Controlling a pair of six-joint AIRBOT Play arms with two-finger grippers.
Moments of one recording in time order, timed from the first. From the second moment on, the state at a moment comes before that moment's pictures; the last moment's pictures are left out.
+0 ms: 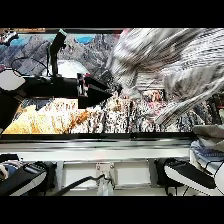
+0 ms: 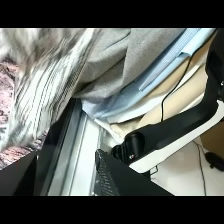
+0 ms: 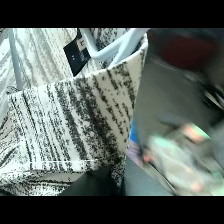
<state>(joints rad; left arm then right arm) -0.38 -1.06 1.18 0.30 -1.17 -0.72 0.11 -1.18 1.96 -2.09 1.16 1.56</state>
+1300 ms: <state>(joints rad) -0.39 -1.06 1.13 0.37 -1.19 -0.79 -0.91 -1.21 2.11 -1.99 0.89 1.81</state>
